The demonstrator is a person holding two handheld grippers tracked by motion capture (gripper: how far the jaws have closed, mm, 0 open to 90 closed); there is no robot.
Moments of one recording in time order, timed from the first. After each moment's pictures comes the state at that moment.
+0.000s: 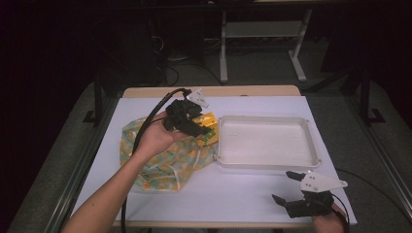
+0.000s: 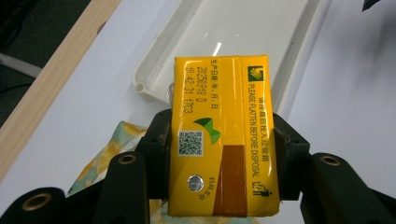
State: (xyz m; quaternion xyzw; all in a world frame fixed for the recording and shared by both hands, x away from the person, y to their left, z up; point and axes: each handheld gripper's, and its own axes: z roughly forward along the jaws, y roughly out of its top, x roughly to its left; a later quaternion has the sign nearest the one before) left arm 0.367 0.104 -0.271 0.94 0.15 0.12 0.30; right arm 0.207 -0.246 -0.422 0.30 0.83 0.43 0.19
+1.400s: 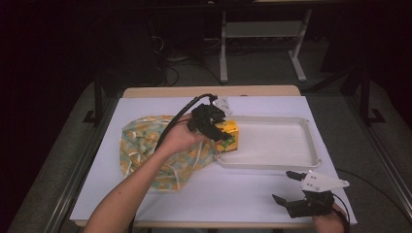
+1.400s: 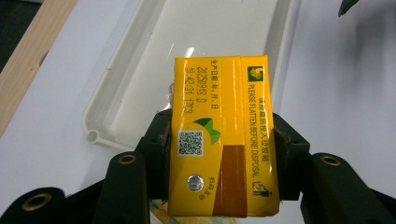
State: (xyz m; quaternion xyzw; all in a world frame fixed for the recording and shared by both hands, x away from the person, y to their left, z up) left arm 0.382 0.052 -0.303 0.95 0.08 0.07 0.31; right arm 0.206 -0.247 -0.422 0.30 0.83 0.44 0.18
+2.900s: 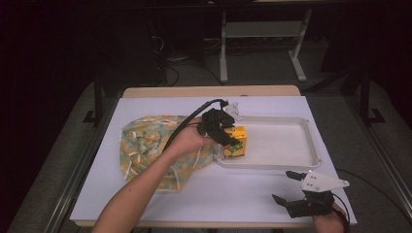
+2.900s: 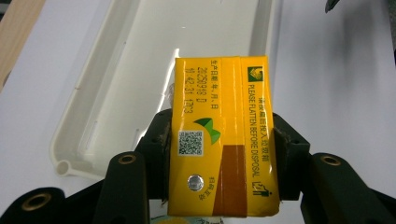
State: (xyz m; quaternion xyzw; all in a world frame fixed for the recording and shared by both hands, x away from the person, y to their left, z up) left arm 0.383 0.030 -0.319 0.95 0.04 0.05 0.31; right arm 0.207 -0.247 -0.422 0.29 0.83 0.44 0.18
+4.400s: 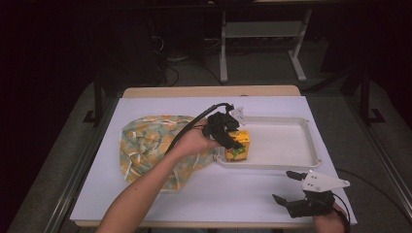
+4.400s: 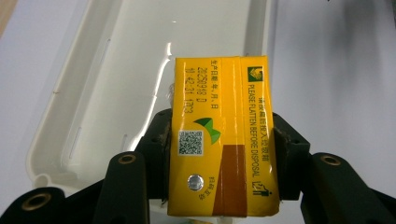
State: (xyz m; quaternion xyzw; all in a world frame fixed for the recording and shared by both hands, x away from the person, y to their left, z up) left arm 0.385 0.017 -0.332 0.96 0.03 0.04 0.29; right arm 0.207 -0.249 -0.422 0.29 0.83 0.45 0.18
